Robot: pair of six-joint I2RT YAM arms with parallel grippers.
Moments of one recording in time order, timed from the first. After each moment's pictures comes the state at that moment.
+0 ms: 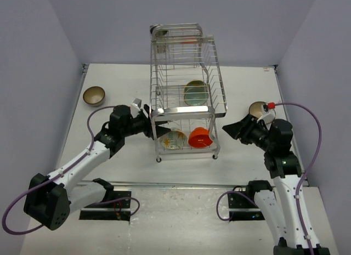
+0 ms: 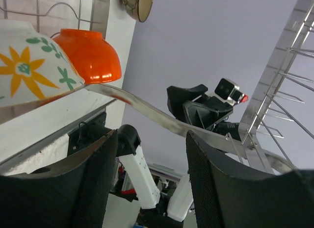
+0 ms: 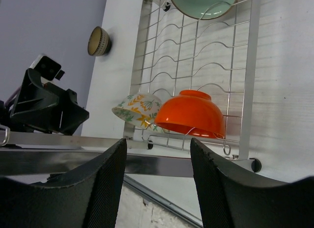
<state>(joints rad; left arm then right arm) -0.45 1.09 0.66 0.10 0.57 -1.51 0.04 0.60 0.69 -0.47 -0.53 0.68</state>
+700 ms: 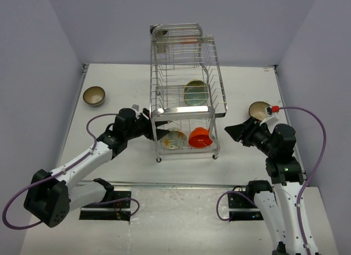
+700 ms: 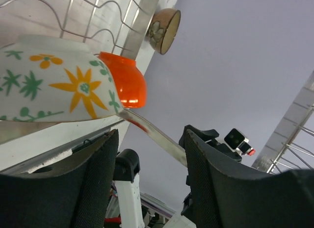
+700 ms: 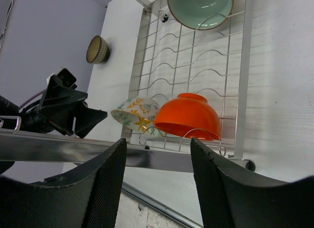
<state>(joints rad) -0.52 1.11 0.64 0.04 0.36 -1.62 0.04 0.51 0.69 -0.50 -0.49 0.67</state>
